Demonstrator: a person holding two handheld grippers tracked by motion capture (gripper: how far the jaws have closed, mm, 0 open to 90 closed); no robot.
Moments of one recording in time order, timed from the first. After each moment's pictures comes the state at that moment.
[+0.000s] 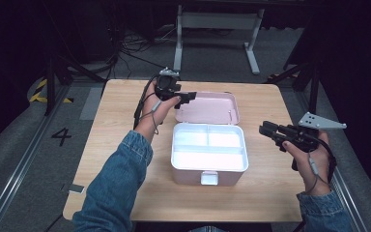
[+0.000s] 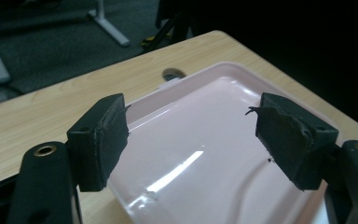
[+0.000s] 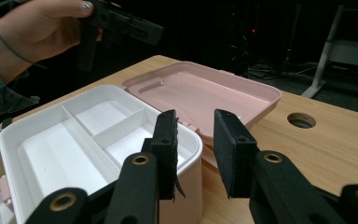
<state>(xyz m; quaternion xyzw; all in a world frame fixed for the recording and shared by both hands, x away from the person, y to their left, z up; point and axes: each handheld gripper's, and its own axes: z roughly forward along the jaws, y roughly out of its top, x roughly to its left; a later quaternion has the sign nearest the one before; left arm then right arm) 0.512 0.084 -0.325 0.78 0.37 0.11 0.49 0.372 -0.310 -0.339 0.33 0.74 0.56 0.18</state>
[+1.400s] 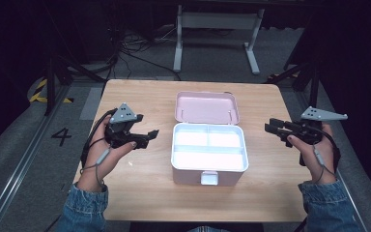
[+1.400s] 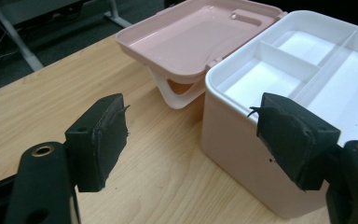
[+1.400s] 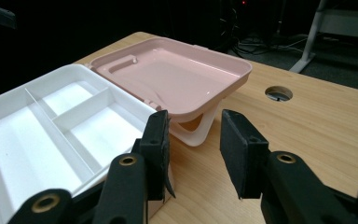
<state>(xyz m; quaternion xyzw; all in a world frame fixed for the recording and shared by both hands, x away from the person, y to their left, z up) 0.378 0.187 -0.332 0.82 0.33 0.17 0.44 0.393 -0.333 -0.344 0.37 0.76 0.51 0.16</state>
